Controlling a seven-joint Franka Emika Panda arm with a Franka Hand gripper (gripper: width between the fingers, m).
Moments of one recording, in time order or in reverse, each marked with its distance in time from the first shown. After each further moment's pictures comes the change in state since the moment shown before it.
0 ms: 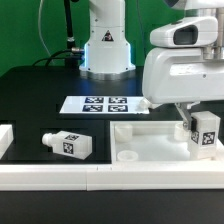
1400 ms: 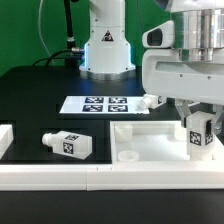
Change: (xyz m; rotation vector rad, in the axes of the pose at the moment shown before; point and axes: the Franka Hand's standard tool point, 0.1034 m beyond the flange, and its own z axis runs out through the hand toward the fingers) arm -0.002 0.015 0.001 0.036 -0.012 1.148
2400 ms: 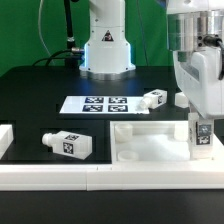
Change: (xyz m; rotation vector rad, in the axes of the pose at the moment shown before) arm -0.003 0.001 0.001 -0.022 -0.039 0.641
